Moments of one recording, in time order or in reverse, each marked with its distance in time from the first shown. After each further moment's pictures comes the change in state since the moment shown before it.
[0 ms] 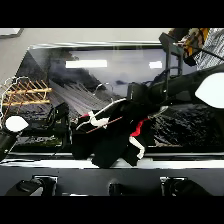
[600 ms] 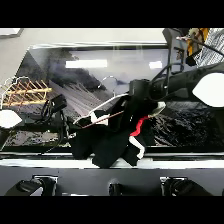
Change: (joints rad) left arm -0.017 -0.003 0.142 0.153 -0.048 -0.173; right arm -0.001 -0.019 0.001 -0.042 -0.079 -0.038
